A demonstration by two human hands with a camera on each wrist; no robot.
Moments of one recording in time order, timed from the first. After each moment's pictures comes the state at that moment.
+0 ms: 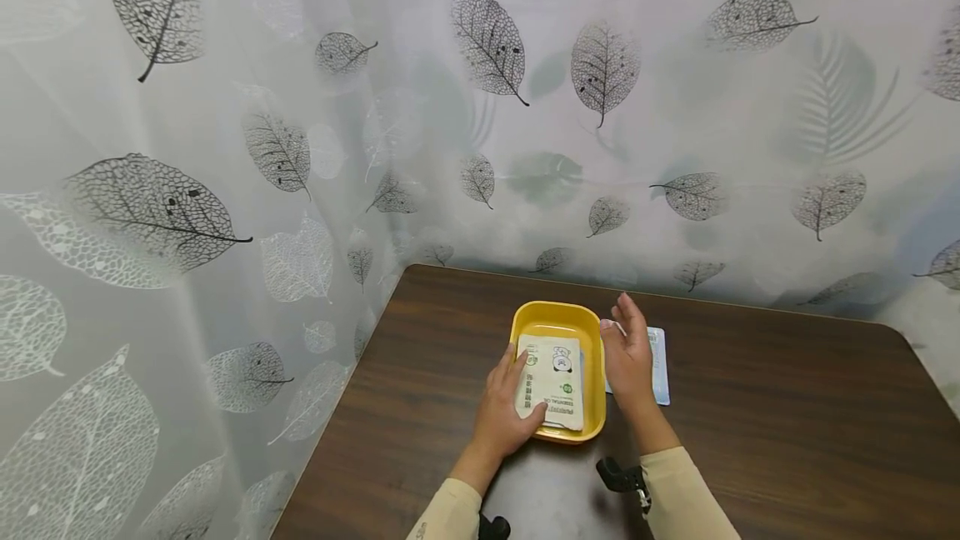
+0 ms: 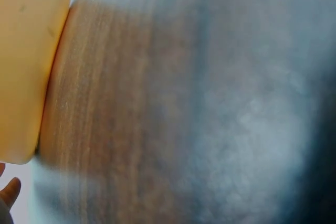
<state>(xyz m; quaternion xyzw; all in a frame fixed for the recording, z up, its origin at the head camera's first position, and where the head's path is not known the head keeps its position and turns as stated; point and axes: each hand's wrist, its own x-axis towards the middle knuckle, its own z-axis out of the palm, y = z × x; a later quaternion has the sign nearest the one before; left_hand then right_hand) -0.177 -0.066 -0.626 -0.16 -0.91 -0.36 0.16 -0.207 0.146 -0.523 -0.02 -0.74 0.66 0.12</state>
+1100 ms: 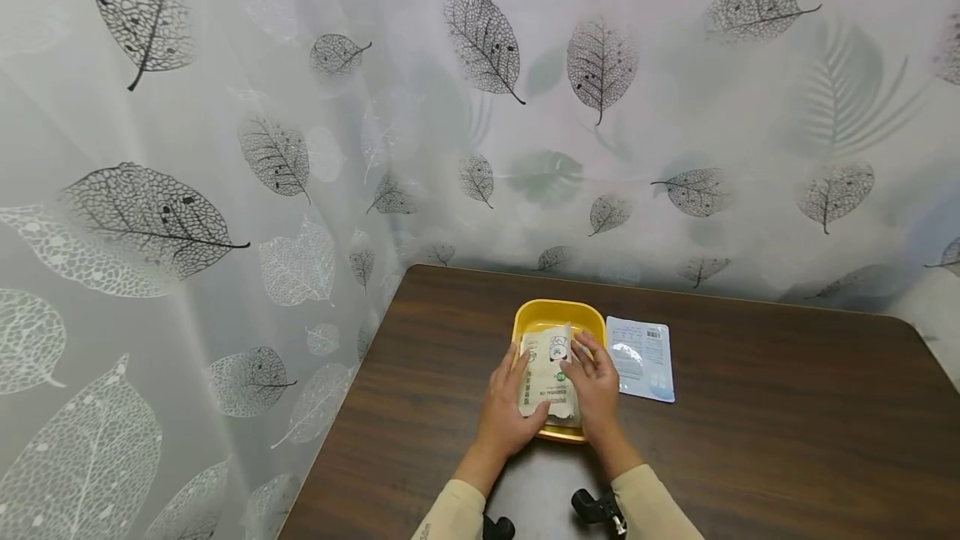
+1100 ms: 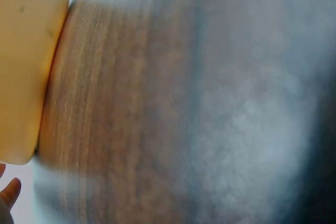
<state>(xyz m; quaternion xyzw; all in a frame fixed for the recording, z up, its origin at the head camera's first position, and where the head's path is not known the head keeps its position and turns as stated) -0.179 -0.062 -0.627 -0.16 -0.90 -0.35 0.19 -0.194 0.099 -0.579 -0.07 -0.60 0.79 0.07</state>
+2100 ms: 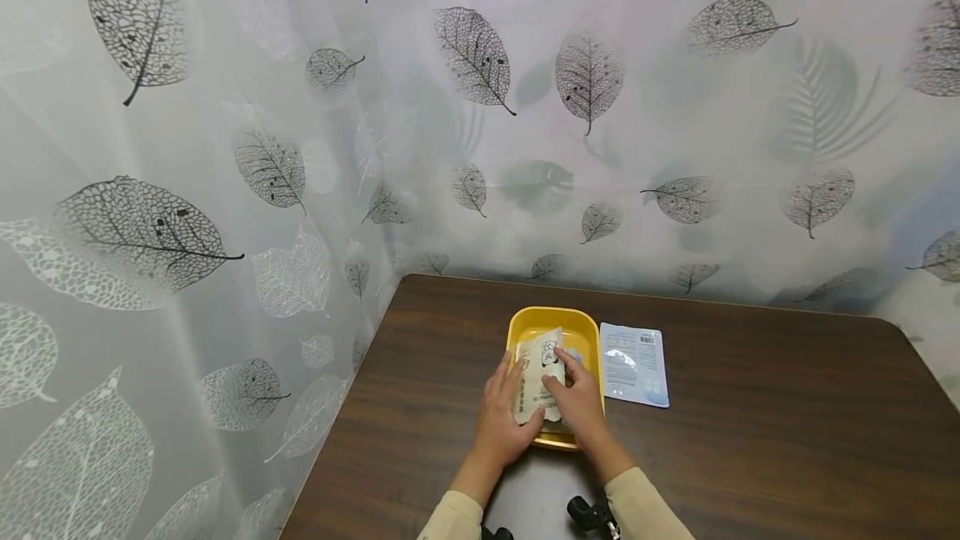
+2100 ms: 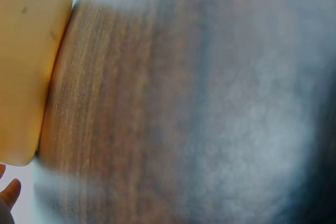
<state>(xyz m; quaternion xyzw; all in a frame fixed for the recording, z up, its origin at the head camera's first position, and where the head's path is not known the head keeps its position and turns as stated) -0.176 -0.059 -0.627 -0.16 -0.90 -0.36 0.20 -0.194 0.092 -0.583 -0.07 -0.73 0.68 -0.01</state>
